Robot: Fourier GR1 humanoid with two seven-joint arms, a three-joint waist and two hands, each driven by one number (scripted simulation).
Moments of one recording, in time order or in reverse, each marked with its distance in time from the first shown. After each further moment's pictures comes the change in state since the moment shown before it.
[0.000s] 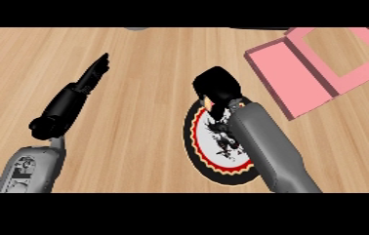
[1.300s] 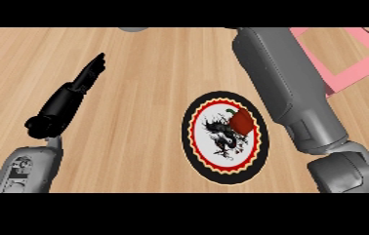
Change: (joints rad) left arm 0.002 0.002 0.025 0.010 -0.006 -0.007 -0.004; right arm -0.544 -0.093 -0.283 0.290 -0.088 -0.474 0.795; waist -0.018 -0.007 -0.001
